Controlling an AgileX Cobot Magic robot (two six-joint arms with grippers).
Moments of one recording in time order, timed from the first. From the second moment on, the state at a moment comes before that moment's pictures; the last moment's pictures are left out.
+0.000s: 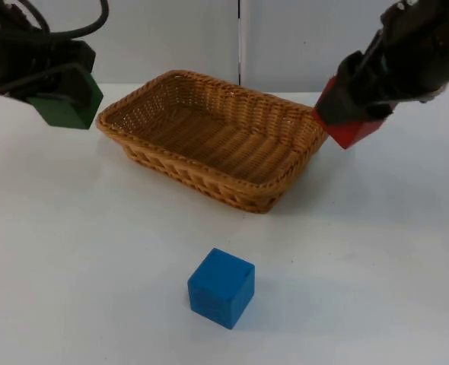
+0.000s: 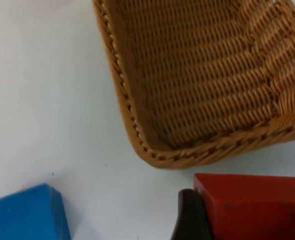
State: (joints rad) right arm 0.53 1.68 -1.11 0.29 0.34 -0.46; left arm -0.09 1.75 -1.13 -0.52 0.47 0.53
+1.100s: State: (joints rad) right arm 0.50 2.33 -1.89 0.29 0.59 -0.41; left arm -0.10 2.20 -1.60 -0.84 0.56 0.83
